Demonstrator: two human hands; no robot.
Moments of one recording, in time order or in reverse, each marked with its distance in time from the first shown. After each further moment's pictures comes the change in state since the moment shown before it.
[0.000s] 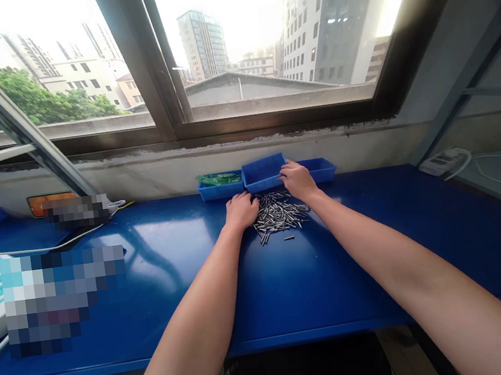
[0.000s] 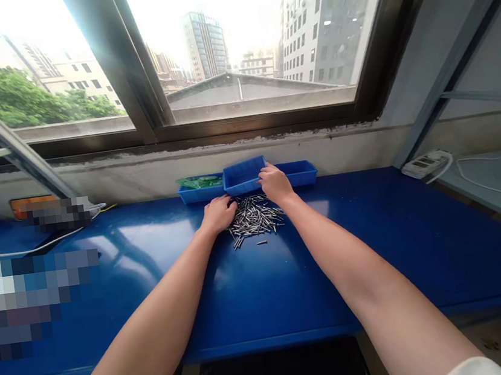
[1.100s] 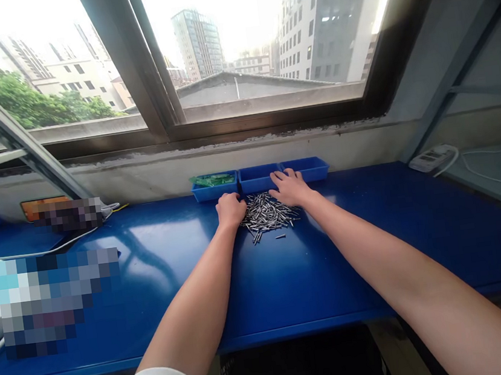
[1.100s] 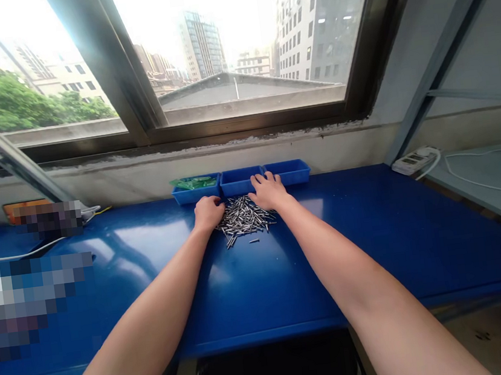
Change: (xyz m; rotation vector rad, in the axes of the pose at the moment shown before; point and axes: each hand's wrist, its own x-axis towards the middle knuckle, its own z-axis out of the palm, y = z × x) left_hand 0.010 -0.010 0.009 -0.053 0.122 -0.216; right_hand -0.017 -0.010 -0.013 -0.187 -0.396 0.107
